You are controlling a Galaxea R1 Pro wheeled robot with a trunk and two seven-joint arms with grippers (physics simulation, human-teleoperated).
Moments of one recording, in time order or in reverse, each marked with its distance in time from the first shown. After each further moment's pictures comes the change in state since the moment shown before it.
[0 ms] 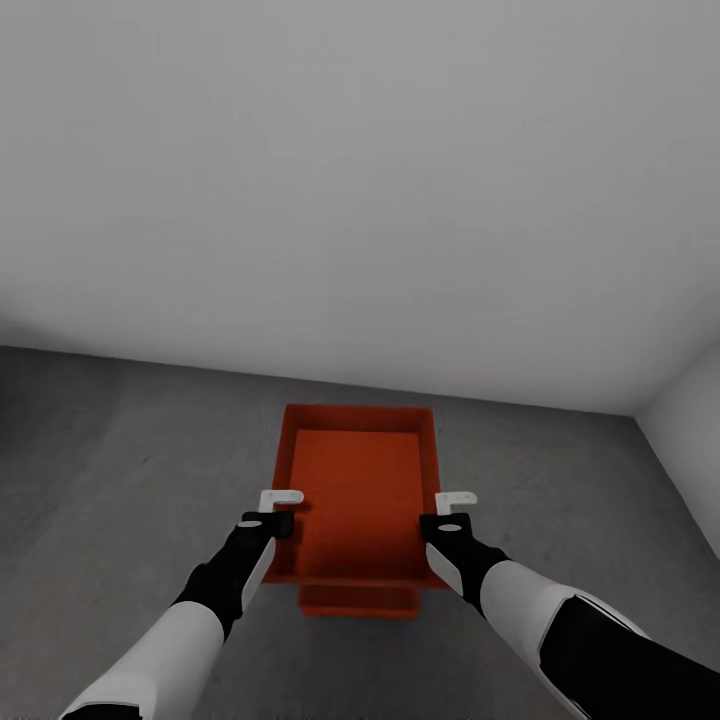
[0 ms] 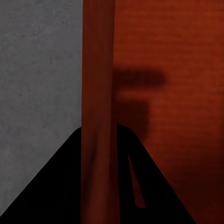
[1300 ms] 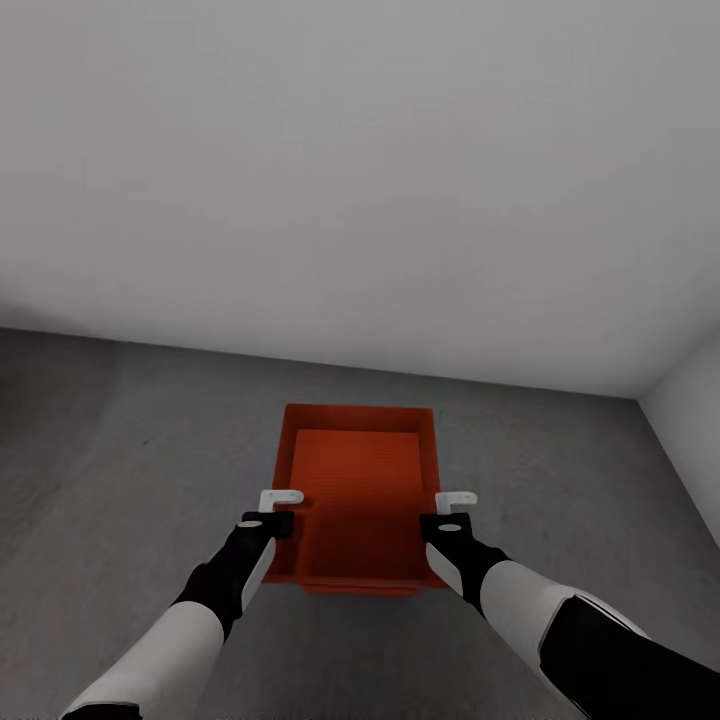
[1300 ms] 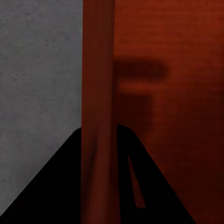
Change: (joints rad) left arm 0.000 0.000 0.000 0.000 0.001 -0.002 0.000; right arm 0.000 0.000 0.001 -0.001 0.000 -0.001 -0.001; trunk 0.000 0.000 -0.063
